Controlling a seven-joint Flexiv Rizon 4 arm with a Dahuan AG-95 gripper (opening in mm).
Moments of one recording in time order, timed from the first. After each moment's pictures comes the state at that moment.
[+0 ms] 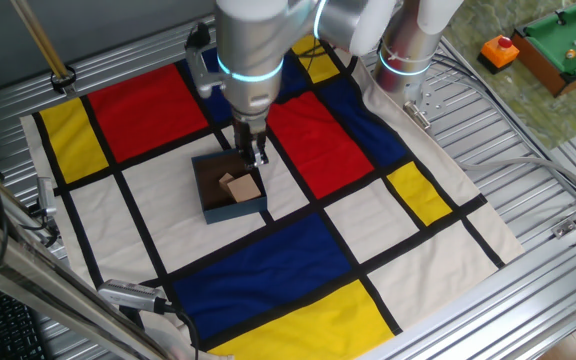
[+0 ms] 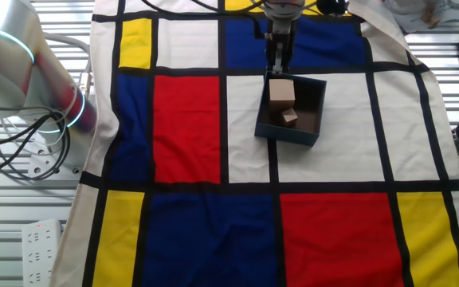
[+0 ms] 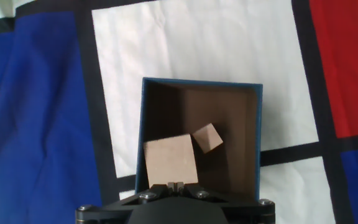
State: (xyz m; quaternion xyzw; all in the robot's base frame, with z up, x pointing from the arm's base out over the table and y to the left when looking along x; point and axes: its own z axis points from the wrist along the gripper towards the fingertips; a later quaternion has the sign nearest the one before) arm 0.464 0.096 0.141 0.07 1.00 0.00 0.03
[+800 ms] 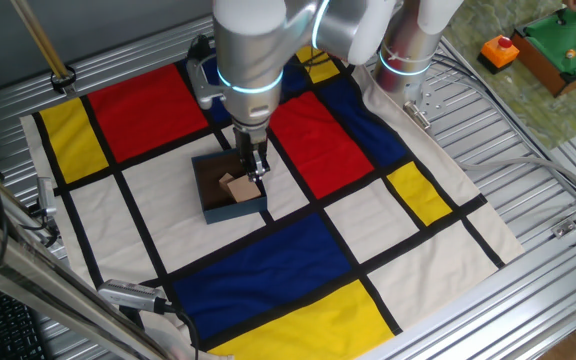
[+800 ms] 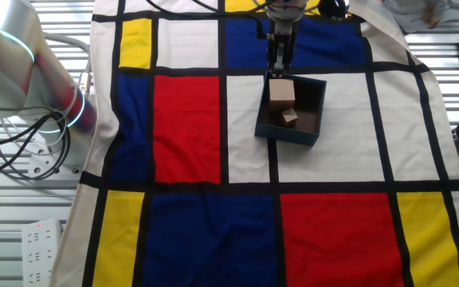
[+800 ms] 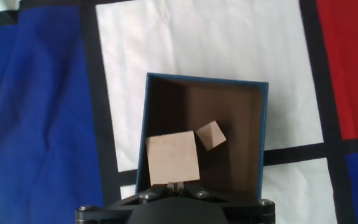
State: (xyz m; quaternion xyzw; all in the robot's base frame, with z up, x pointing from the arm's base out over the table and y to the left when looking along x) arm 0.467 0.109 0.133 0.07 1.00 0.01 0.03
